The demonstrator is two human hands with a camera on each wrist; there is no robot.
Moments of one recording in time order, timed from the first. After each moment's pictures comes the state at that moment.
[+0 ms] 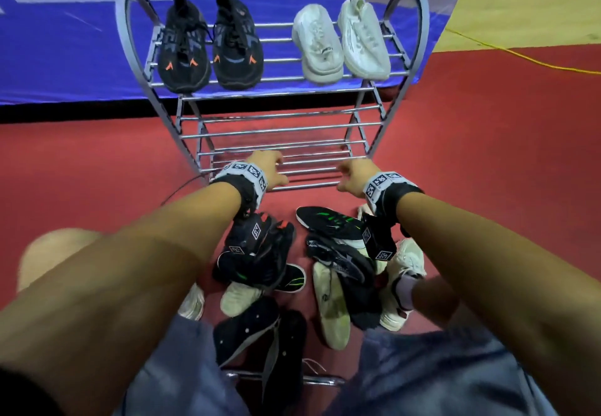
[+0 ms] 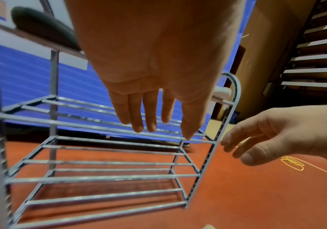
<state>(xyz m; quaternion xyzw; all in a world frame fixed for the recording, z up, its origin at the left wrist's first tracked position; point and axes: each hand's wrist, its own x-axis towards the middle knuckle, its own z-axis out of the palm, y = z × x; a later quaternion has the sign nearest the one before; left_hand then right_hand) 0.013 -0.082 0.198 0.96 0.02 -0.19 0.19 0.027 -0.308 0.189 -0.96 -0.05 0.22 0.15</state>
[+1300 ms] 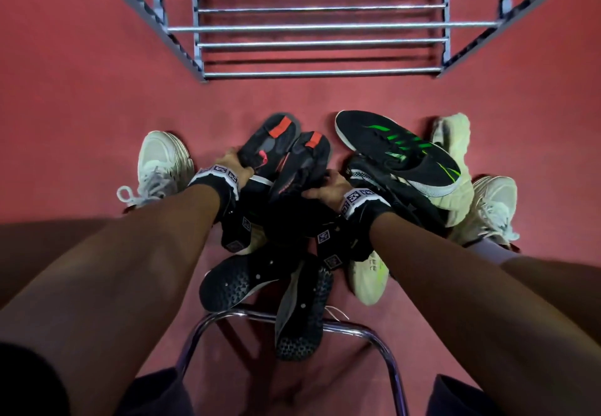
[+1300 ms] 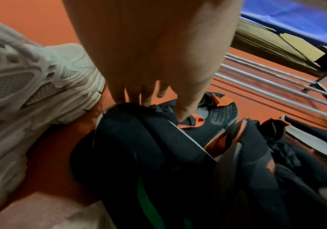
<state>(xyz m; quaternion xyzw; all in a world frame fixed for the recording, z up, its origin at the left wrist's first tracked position) -0.039 0.027 -0.131 0.86 0.28 -0.37 0.22 -0.036 -0.216 -0.205 -0.73 0.20 0.48 0.44</state>
